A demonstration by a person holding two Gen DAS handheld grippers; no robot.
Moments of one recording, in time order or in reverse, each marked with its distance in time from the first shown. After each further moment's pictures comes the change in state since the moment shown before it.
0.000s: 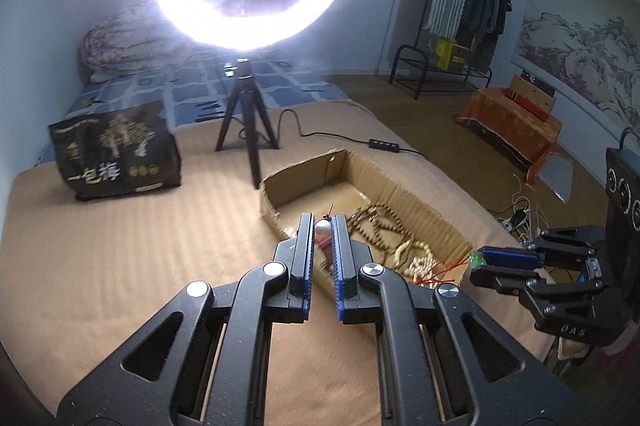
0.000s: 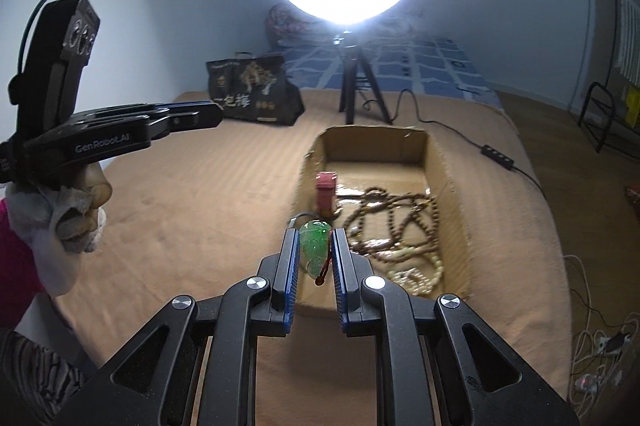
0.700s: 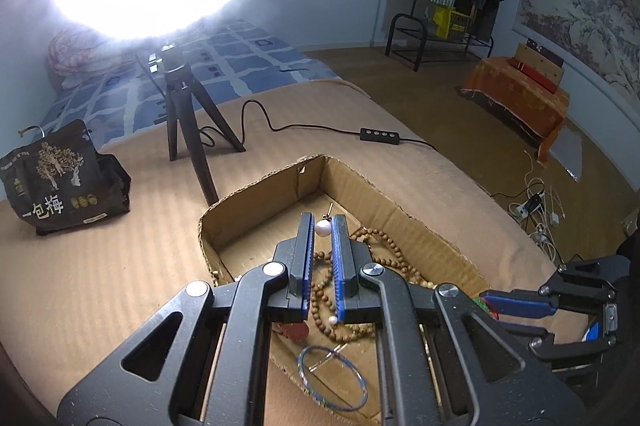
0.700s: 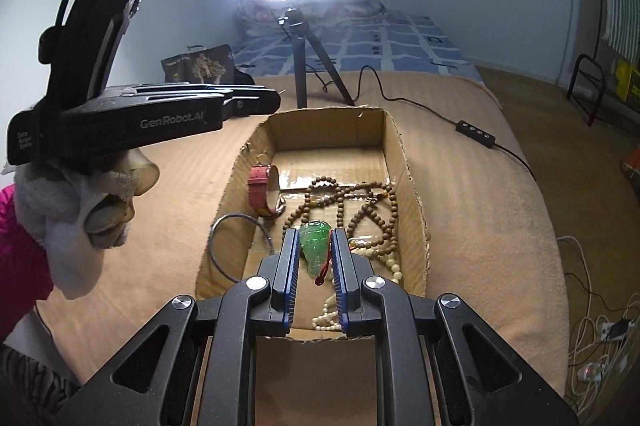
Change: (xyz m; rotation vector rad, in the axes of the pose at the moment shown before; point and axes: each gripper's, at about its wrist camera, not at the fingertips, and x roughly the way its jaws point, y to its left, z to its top) left arm 0.112 -0.037 0.033 0.061 0.094 0.020; right arm 0.038 -0.059 -0.001 0.070 0.050 -0.028
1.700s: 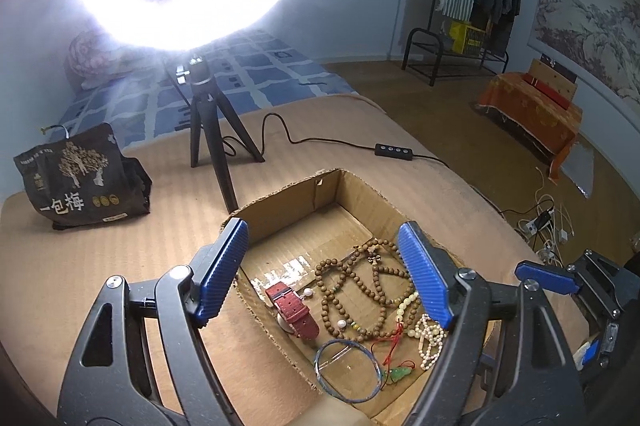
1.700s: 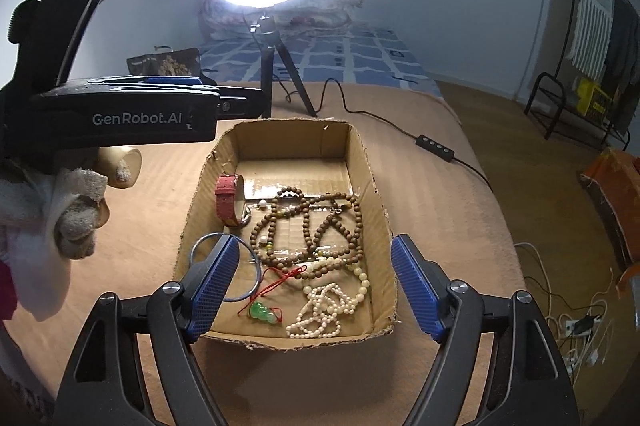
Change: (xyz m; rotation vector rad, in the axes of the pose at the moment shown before) left arm -0.023 0.003 0.003 -0.036 -0.048 0.055; right arm -0.006 0.017 0.006 -0.023 -0.033 -0.197
